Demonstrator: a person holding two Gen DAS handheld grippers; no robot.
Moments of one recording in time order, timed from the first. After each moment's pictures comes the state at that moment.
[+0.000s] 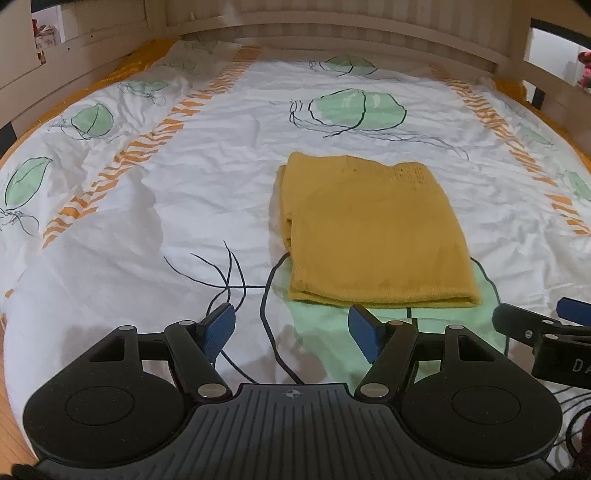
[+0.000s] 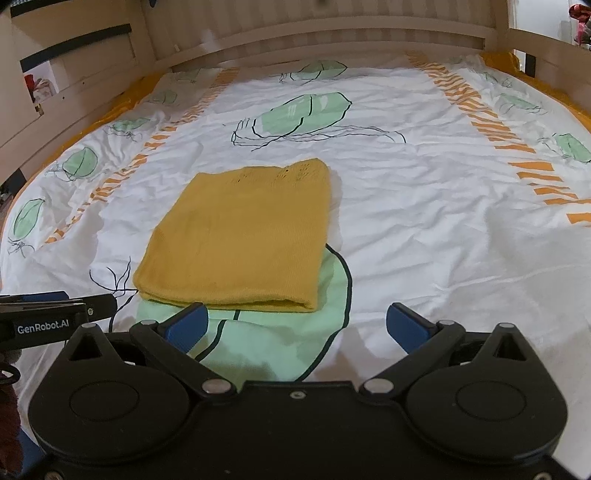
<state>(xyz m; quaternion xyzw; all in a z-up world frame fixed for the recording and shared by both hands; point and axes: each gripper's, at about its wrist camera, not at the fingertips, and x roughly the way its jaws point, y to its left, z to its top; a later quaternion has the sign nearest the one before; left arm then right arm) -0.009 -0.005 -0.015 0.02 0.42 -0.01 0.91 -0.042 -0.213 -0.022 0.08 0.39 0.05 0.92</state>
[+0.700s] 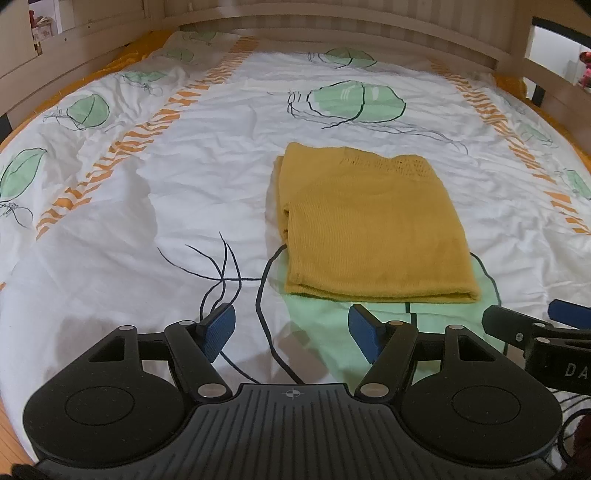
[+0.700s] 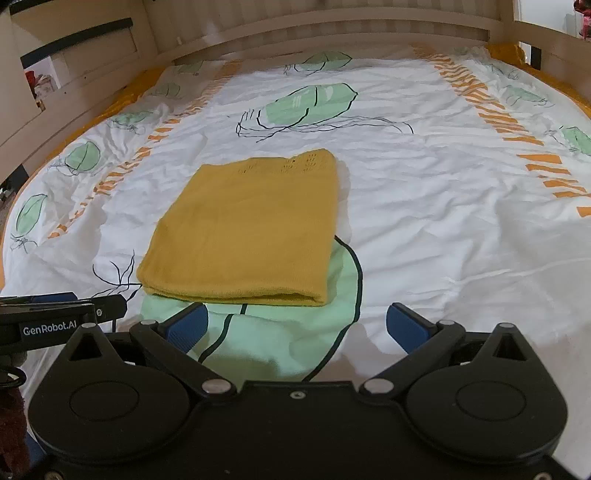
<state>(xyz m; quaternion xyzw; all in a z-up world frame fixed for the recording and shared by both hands) -0.007 -0.007 -0.019 0.01 0.43 -0.01 0.90 -0.038 -0.208 -0.026 0.09 0.40 0.06 0.91</state>
